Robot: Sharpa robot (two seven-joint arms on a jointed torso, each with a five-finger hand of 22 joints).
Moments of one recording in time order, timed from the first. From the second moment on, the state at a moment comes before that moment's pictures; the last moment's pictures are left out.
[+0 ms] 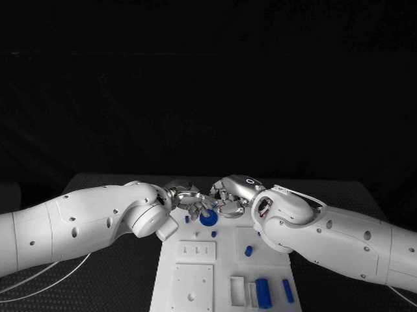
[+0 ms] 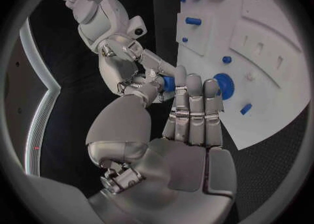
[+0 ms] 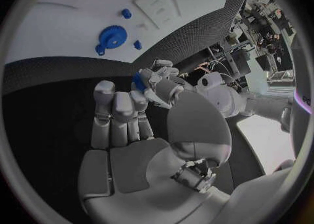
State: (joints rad) left arm 1.35 -0.68 -0.19 1.42 -0.44 -0.21 -0.21; left_hand 1.00 -0.06 0.49 -0.10 0.09 0.95 0.11 0.31 0.46 1.38 0.02 0.25 0.40 1.15 -0.09 0.93 0.78 0.06 0.91 -0.12 0.83 1.28; right arm 1.19 -0.56 -0.03 1.43 -1.56 -0.34 -0.23; right_hand 1.06 -0.12 0.77 -0.26 0.05 0.93 0.08 0.37 0.49 1.13 -0.03 1.18 1.11 1.31 -0.13 1.25 1.02 0.21 1.20 -0.06 0.97 1.31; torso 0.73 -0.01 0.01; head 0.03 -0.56
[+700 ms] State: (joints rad) left arm 1.35 -0.67 -0.19 1.42 -0.44 -0.21 -0.23; left_hand 0.97 -0.01 0.51 -0.14 0.19 0.99 0.11 0.31 0.45 1.38 0.01 0.26 0.41 1.15 -0.09 0.95 0.77 0.06 0.90 -0.12 0.84 1.28; right arm 1.19 -0.56 -0.03 1.43 -1.57 -0.33 -0.23; right_hand 1.06 -0.12 0.78 -0.26 0.05 0.93 0.08 0.36 0.49 1.13 -0.03 1.18 1.11 1.31 -0.13 1.25 1.02 0.21 1.20 -0.06 0.97 1.31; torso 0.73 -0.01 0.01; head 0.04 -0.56
